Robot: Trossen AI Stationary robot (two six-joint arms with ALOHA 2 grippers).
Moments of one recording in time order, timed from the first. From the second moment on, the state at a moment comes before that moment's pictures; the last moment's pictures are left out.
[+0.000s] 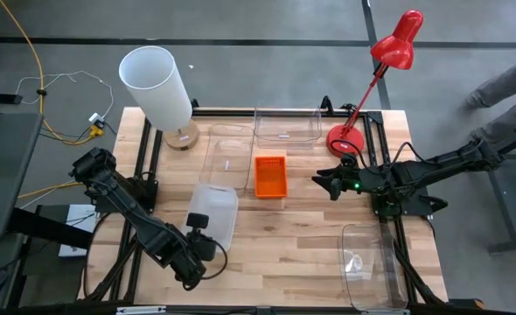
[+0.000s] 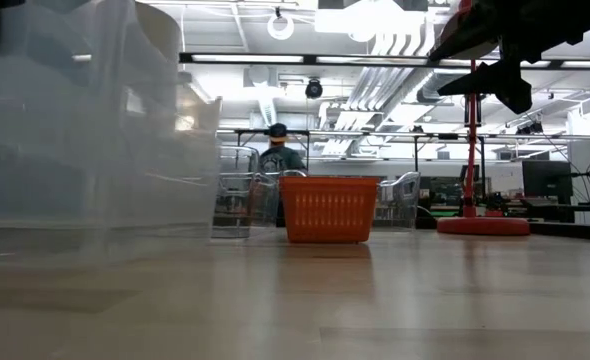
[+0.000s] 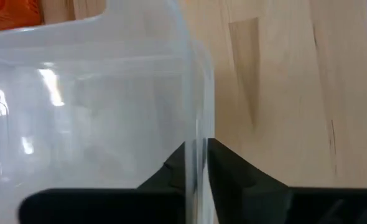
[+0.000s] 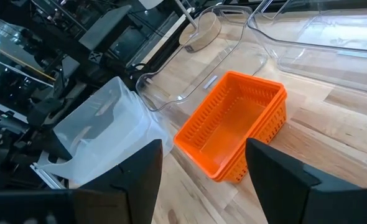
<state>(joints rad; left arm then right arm) -0.64 1.65 1.30 -1.05 -0.32 -0.54 0.24 0.75 0.49 -0.14 0.50 0.91</state>
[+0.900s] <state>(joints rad) -0.38 1.17 1.25 -0.86 -0.35 -0.52 0.24 0.78 0.56 0.09 0.33 0.95</state>
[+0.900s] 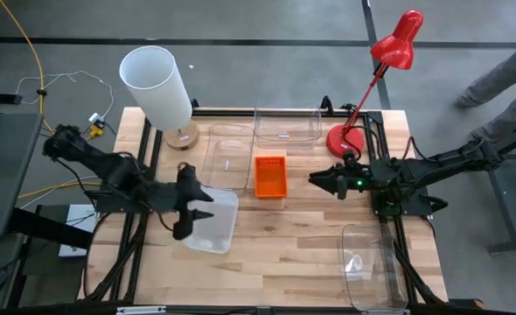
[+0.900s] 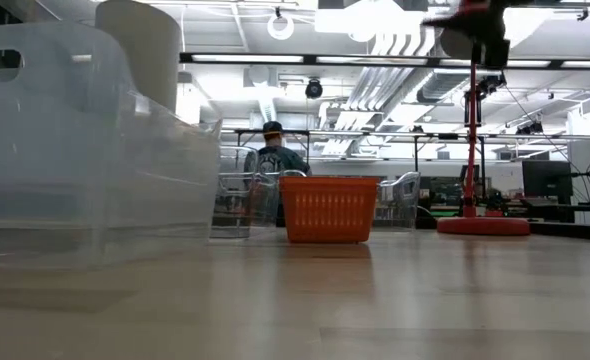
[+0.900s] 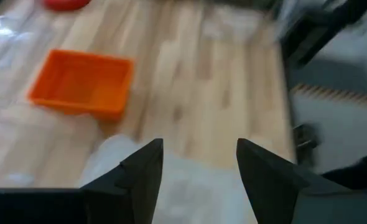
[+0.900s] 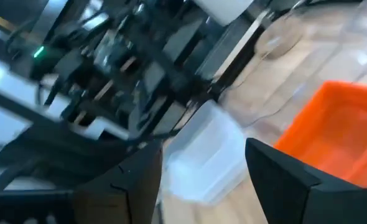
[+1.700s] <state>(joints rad) -0.26 0.86 0.74 -0.06 -0.28 -0.50 0.81 1.49 1.16 -0.95 -0.05 2.15</state>
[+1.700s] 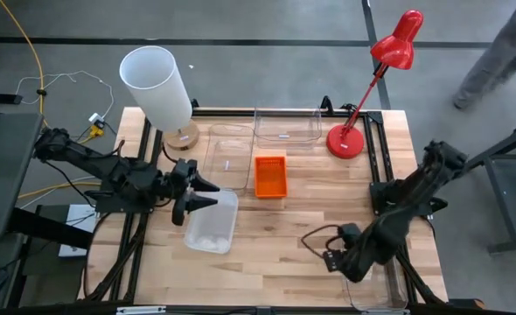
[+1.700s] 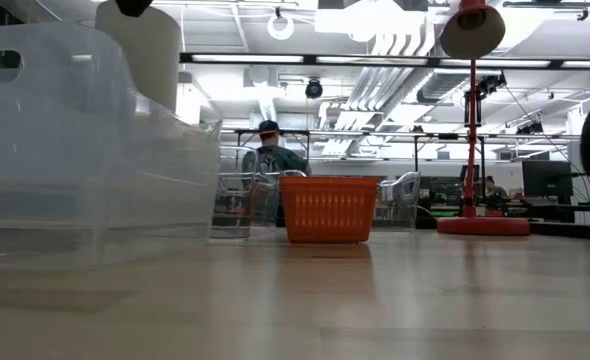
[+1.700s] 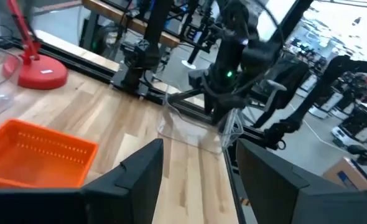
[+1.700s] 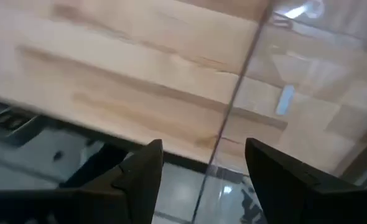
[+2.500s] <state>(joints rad) -0.17 0.86 0.74 -0.06 -0.17 -0.52 0.77 1.74 1.16 -1.10 -0.06 2.17</state>
